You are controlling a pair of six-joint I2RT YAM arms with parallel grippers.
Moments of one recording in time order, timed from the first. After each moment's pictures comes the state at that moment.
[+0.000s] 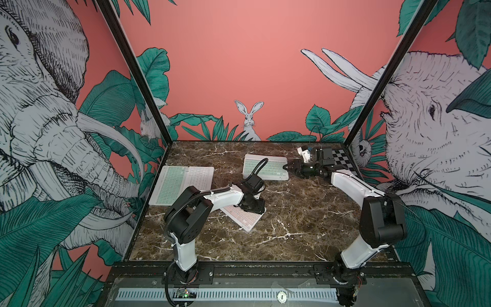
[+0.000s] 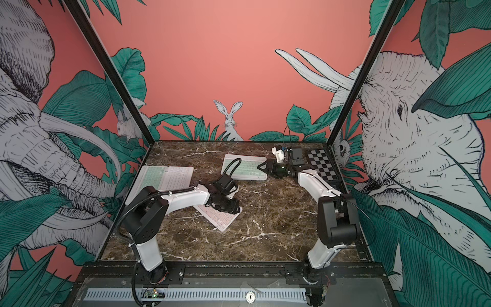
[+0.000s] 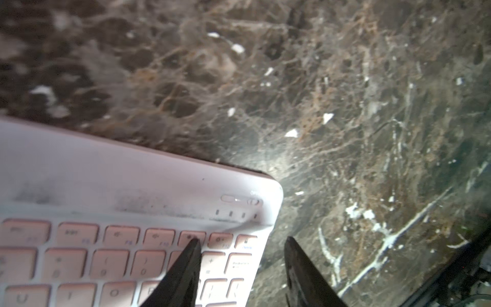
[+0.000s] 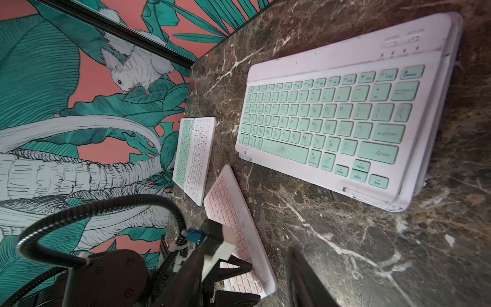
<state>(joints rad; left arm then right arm) -0.80 1.85 1.15 -0.51 0.26 -0.46 0.18 1.63 1.16 -0.24 -0.79 0.52</state>
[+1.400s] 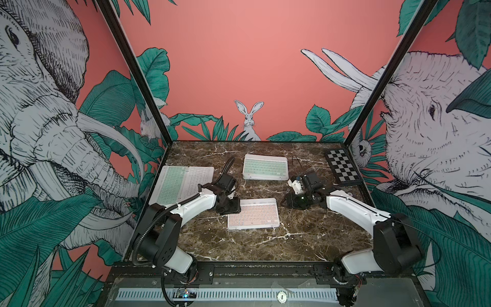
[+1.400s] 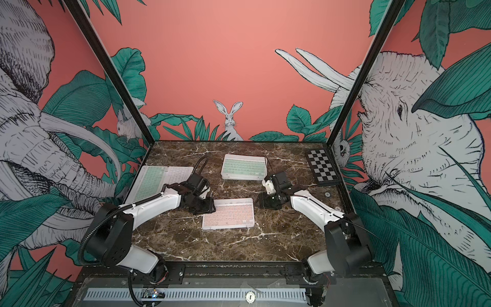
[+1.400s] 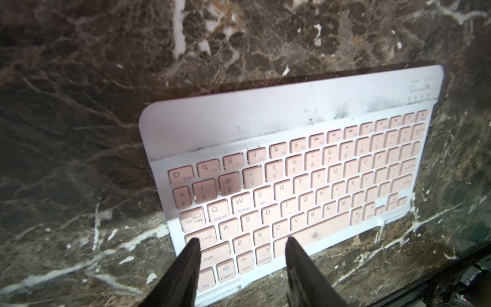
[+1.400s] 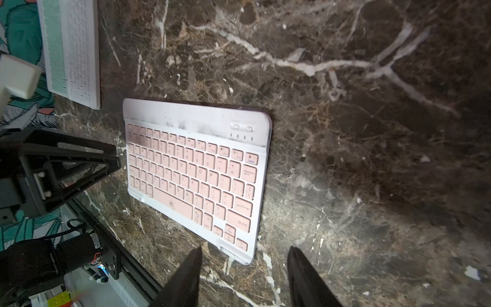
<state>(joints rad) -0.54 1.51 0.89 -0.65 0.23 -0.49 0.45 1.43 0.86 -0.52 -0.43 0.39</state>
